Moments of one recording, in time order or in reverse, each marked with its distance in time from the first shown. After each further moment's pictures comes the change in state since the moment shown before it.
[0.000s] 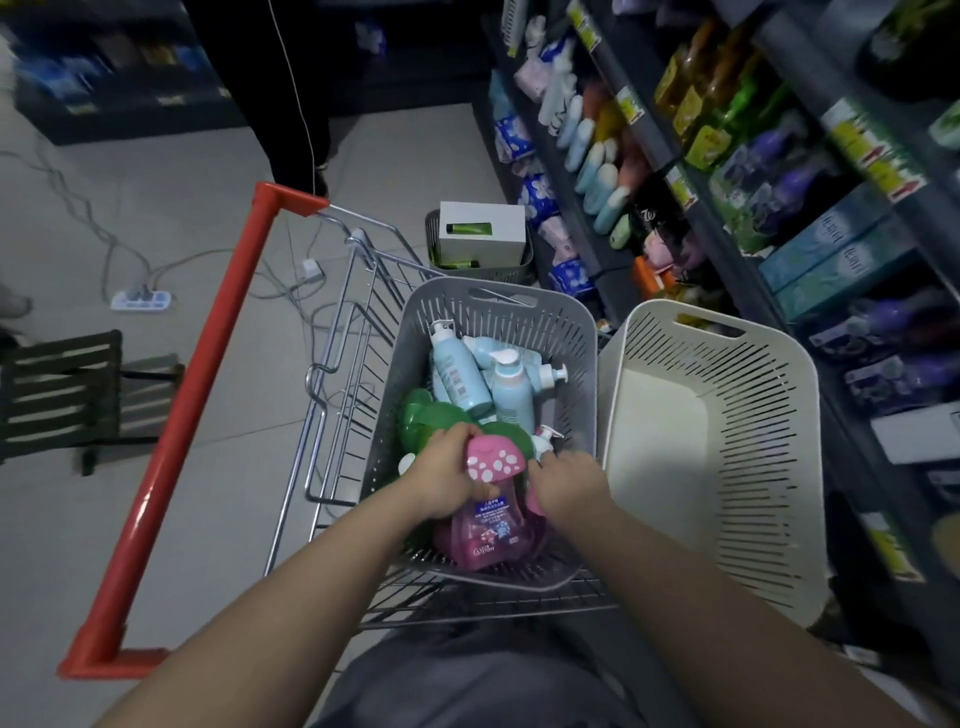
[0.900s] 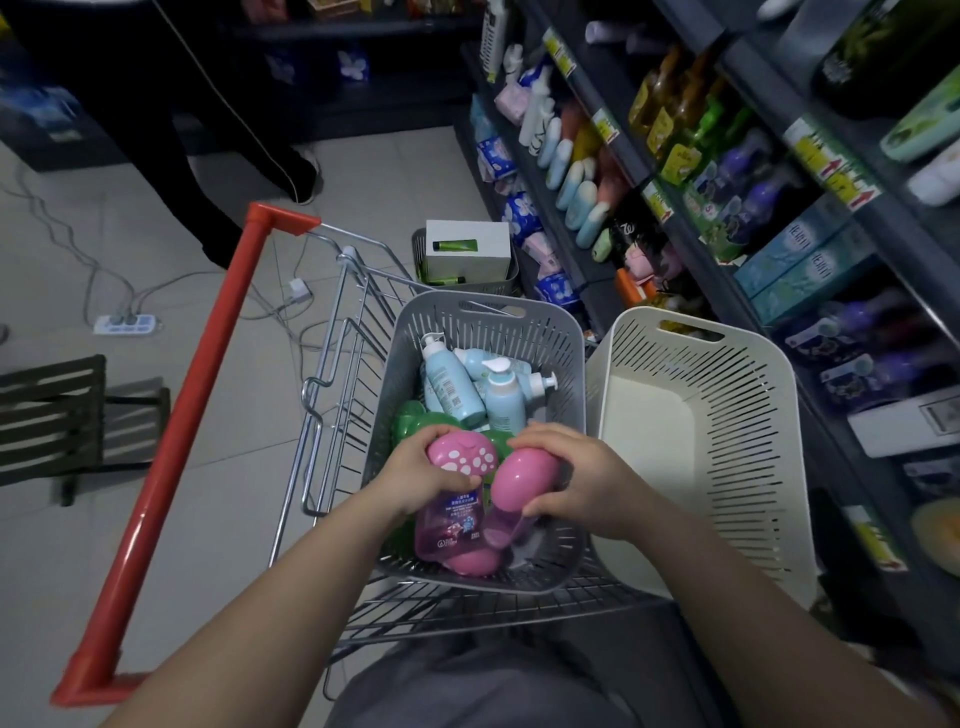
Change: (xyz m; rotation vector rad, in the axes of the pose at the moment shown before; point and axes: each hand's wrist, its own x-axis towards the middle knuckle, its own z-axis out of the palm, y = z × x) left_hand -0.004 -0.016 -0.017 -0.535 0.058 -0.112; right_hand -0.058 0.028 -0.043 0.978 0.336 -0.239
